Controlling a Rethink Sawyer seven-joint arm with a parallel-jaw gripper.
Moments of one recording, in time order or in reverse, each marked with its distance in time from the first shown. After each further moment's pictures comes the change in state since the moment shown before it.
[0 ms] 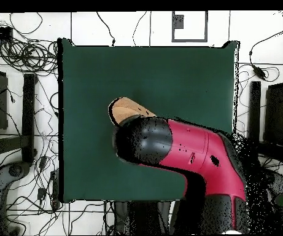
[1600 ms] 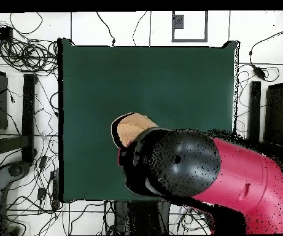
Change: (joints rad) arm -0.019 -0.149 -0.060 -0.094 0.047 0.397 0.005
